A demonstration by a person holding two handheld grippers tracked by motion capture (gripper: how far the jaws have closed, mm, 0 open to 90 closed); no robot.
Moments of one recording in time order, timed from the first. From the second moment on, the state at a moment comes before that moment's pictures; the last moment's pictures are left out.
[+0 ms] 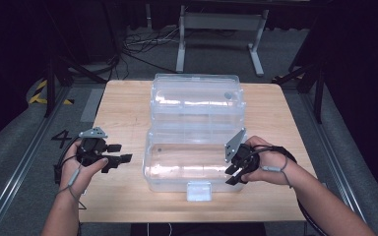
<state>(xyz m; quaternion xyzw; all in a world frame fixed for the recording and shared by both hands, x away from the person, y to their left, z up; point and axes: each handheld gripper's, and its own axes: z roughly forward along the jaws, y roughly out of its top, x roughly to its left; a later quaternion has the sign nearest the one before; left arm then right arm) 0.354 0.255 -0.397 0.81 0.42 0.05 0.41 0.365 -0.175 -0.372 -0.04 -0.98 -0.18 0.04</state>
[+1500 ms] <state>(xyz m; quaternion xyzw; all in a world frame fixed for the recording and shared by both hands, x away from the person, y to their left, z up) 0.398 0.196 -0.312 0.83 0.32 0.08 0.45 0.352 -0.180 -0.412 -0.06 -0.97 -0.24 0.00</state>
